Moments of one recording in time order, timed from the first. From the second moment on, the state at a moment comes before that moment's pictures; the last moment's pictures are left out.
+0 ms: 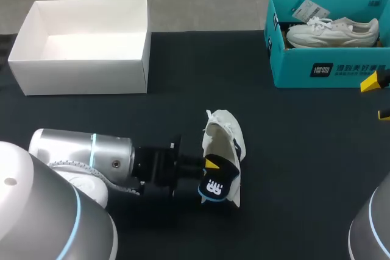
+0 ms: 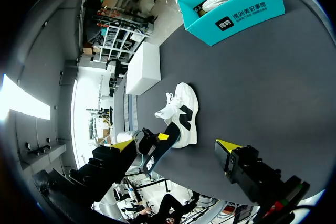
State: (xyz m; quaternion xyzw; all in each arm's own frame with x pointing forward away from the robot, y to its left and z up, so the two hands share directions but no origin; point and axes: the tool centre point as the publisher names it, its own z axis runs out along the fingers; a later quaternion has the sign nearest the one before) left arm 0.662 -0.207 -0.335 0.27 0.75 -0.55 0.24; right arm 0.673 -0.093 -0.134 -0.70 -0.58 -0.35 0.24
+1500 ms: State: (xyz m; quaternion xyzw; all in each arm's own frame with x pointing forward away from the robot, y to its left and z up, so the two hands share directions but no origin) left arm 0.653 -0.209 -0.320 0.27 0.76 -0.53 0.25; right arm 0.673 -0.093 -0.134 -0.70 -0.58 -0.35 0.24
